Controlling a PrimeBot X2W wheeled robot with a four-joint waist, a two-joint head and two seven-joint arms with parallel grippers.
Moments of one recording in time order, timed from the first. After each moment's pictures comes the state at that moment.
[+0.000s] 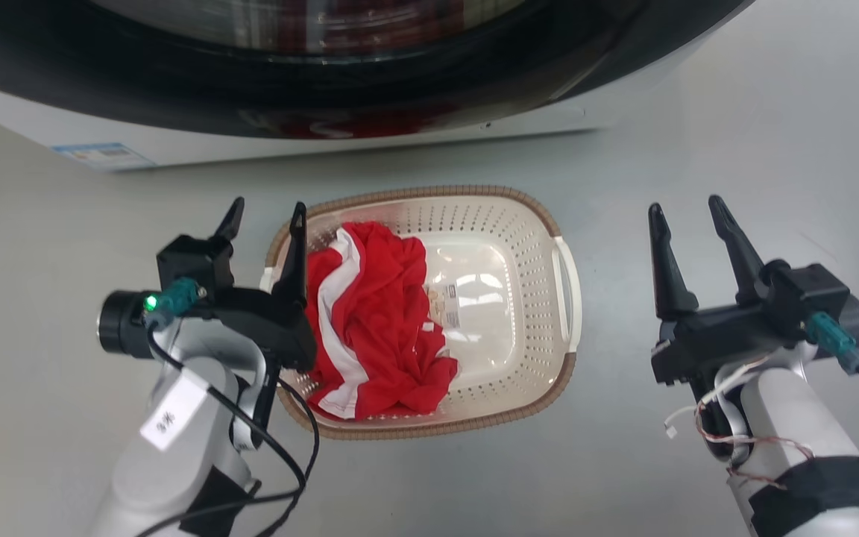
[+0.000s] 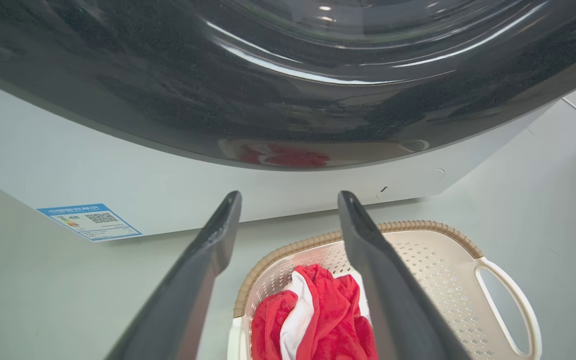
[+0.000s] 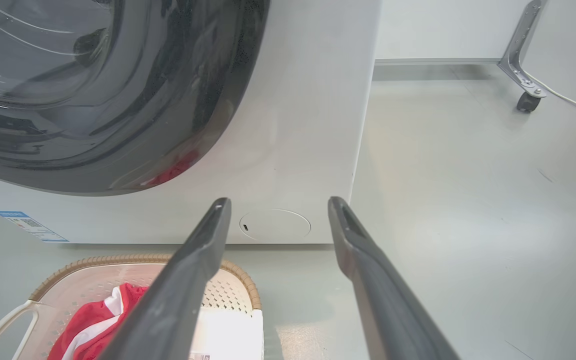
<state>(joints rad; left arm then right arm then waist) -0.58 0.08 -0.30 0.53 -0.35 0.05 -0.13 -0.48 -0.13 0.23 0.39 0.25 0.01 -0.25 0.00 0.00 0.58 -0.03</state>
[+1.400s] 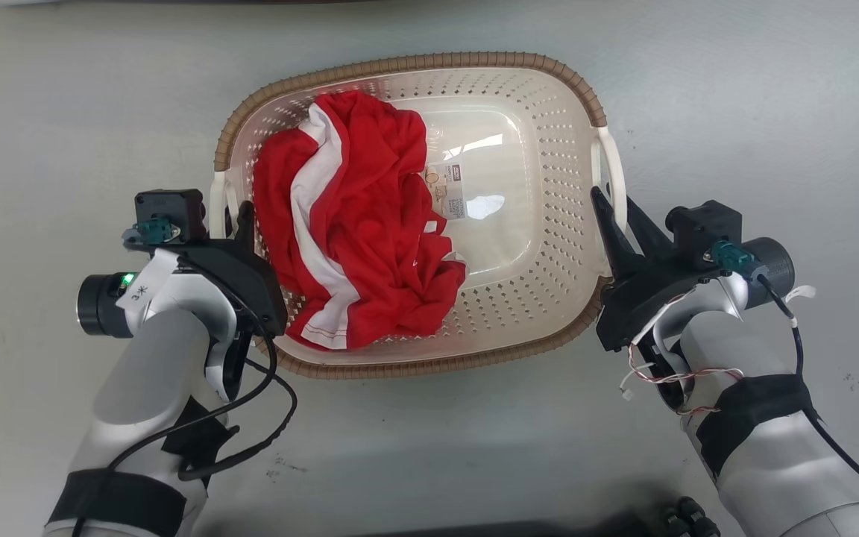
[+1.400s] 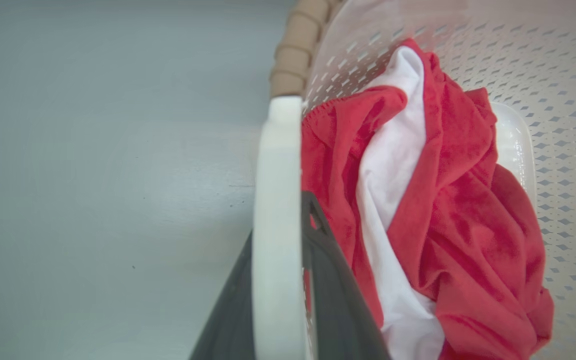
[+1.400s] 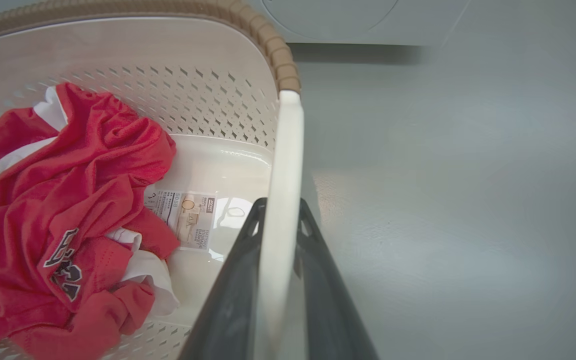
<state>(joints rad) -0.82 0.07 -0.26 0.96 -0.41 -0.02 -0.05 -0.80 -0.06 0.37 0.86 0.21 0.09 -0.25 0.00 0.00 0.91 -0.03</state>
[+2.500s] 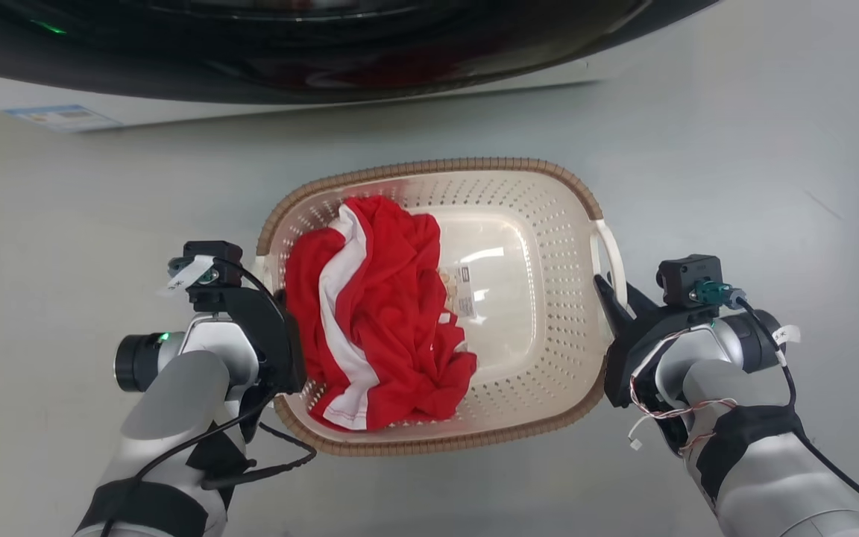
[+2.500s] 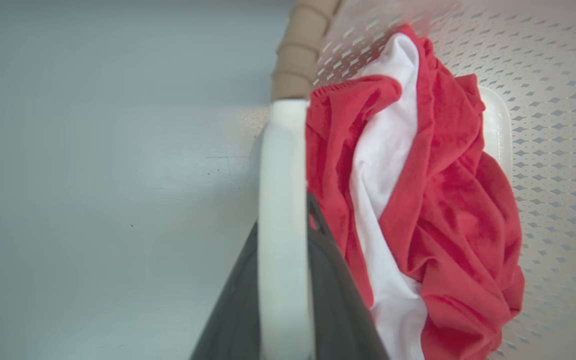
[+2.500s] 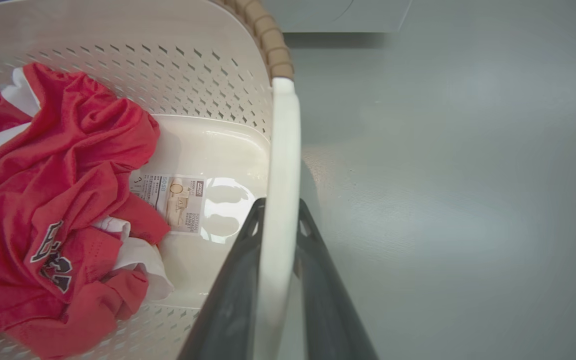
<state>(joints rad) -0.86 0.02 -0.30 1.21 -0.45 -0.09 0.06 -0.83 -0.04 0.40 1.15 0.28 0.13 -0.18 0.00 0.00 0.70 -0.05</state>
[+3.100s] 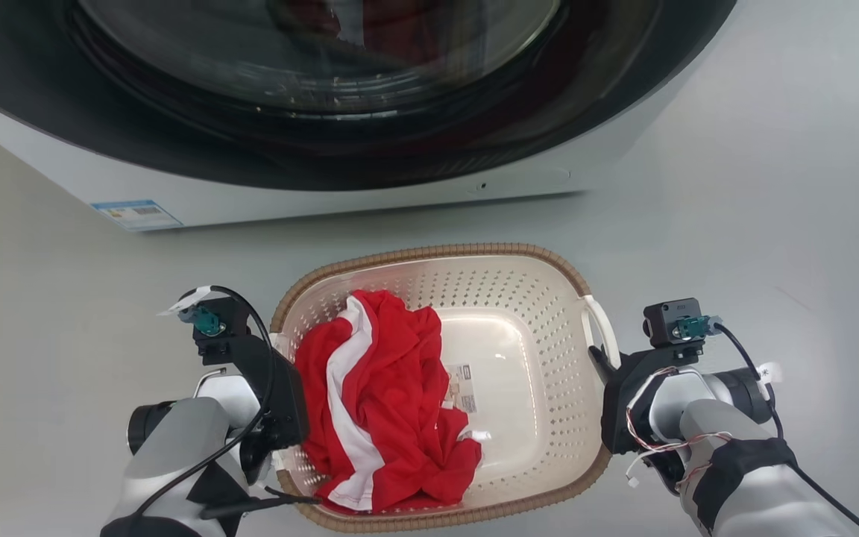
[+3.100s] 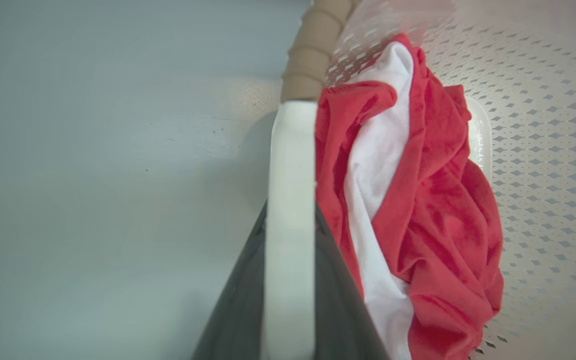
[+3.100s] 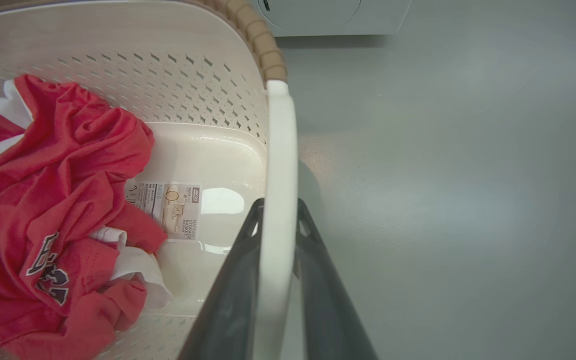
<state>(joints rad) -0.79 0.00 -0.28 1.28 -0.55 -0.12 0.25 -0.78 -0.03 0.45 1.24 0.38 0.14 -0.01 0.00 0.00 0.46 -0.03</state>
